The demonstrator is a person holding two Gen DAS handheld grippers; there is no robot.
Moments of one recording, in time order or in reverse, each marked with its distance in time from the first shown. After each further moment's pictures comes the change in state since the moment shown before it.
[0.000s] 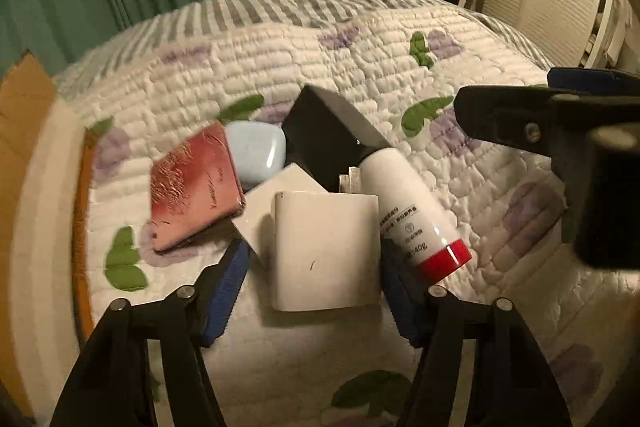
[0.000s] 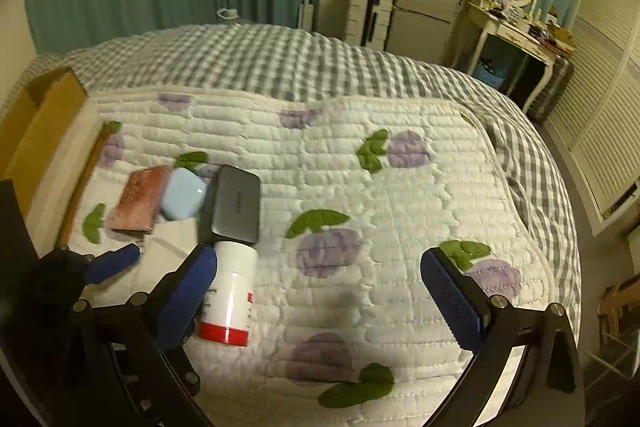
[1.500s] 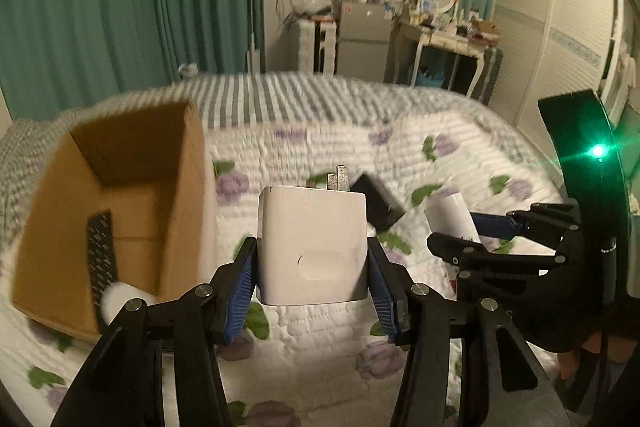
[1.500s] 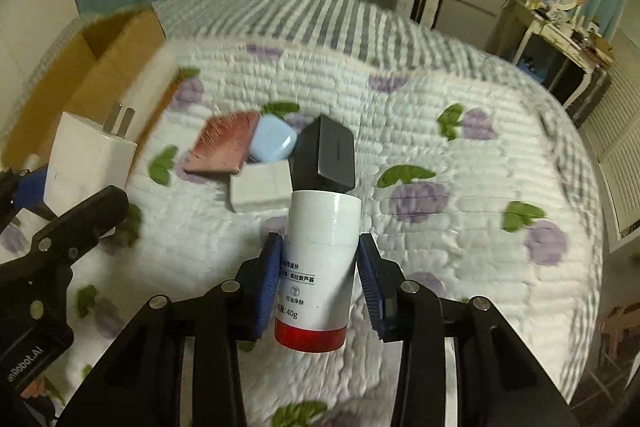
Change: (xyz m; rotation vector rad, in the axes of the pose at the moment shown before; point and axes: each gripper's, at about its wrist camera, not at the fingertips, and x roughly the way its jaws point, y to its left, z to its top) left arm -0.147 0.058 -0.009 -0.127 -0.219 0.031; right arm -0.035 0.058 -0.027 -0.097 0.066 0.114
